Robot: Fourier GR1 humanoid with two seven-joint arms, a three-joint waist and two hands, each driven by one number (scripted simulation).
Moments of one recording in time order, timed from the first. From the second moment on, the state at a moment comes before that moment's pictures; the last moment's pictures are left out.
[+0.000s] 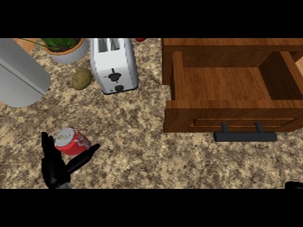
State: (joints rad) left arm -0.04 0.04 0.12 -0.92 0.38 0.49 -0.60; right arm 0.11 -0.10 -0.30 -2.22 -0.14 0.11 0.29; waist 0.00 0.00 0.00
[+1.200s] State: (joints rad) left arm -0.37 0.08 0.07 -0.70 0.34 0.20 -0.60; right arm 0.08 -0.09 -0.29 -2.25 -0.09 0.09 0.31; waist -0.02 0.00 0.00
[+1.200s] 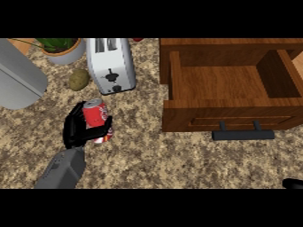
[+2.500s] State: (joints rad) left arm -0.89 0.02 -0.08 -0.97 0.22 0.27 0.02; right arm 0.07 -0.10 -0.31 -2.27 -0.07 0.08 0.33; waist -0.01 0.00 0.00
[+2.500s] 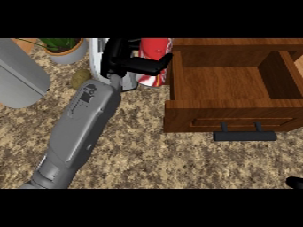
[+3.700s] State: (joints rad) left arm -1.48 0.00 -0.18 -0.56 0.32 0.44 0.19; right arm 0.00 -0.10 -0.28 -2.26 -0.04 0.06 0.36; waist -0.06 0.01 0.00
